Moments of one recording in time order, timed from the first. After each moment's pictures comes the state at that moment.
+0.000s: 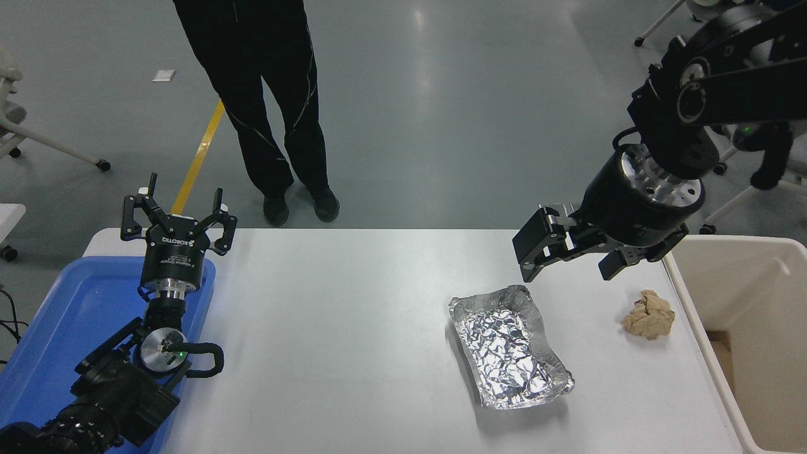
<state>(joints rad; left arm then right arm) -0.58 0.15 -0.99 -0.42 -0.04 -0.74 -0.60 2.32 -0.15 -1.30 1.56 0.02 0.61 0.04</state>
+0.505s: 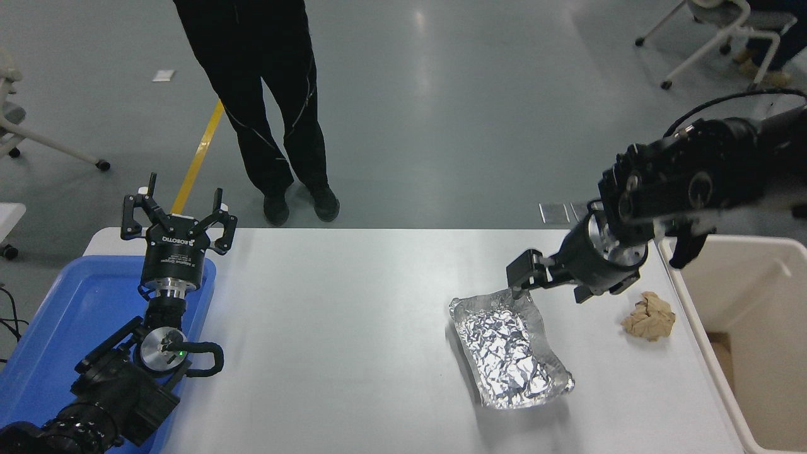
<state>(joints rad) -0.58 0.15 -0.99 -0.42 -0.04 -0.74 -0.60 1.82 -0.12 -1.28 1.38 -0.09 0.28 0.12</state>
